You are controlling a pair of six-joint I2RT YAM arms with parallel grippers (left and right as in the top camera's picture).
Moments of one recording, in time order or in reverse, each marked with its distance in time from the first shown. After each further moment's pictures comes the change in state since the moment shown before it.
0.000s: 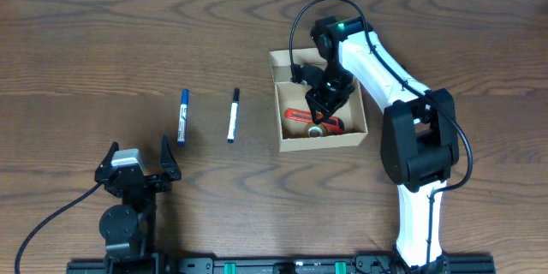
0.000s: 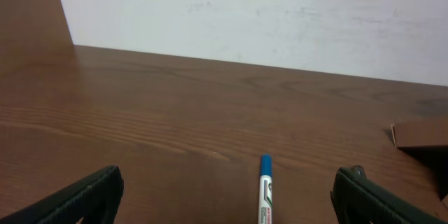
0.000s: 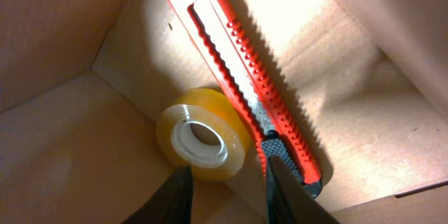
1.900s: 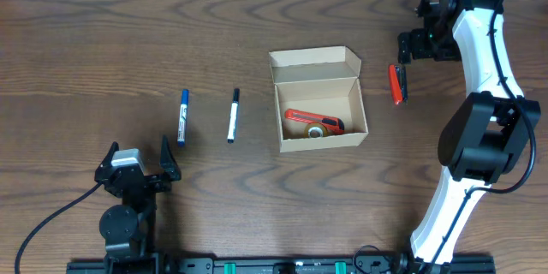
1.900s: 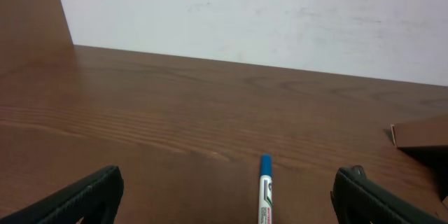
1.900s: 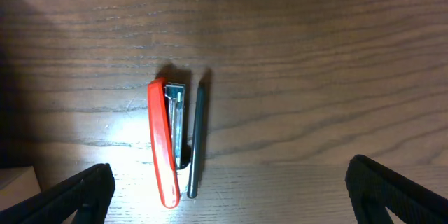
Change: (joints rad) left arm 0.000 0.000 0.000 0.000 0.000 0.000; right arm -0.488 0.002 0.209 0.200 0.264 0.301
